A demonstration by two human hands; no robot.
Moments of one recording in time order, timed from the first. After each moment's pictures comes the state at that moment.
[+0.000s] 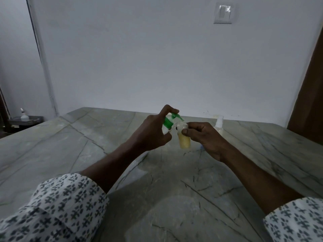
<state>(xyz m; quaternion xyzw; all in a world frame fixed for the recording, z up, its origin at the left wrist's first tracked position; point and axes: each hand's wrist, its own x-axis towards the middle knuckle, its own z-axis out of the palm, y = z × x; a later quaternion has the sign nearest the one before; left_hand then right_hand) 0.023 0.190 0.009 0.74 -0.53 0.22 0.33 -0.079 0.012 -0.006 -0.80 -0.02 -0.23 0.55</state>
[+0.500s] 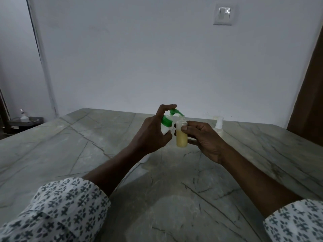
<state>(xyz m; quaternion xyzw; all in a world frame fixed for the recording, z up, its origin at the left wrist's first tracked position) 0.027 0.185 -0.001 0.70 -0.53 0.26 0.40 -0.071 0.012 -0.010 -0.75 -0.01 -0.21 0.62</state>
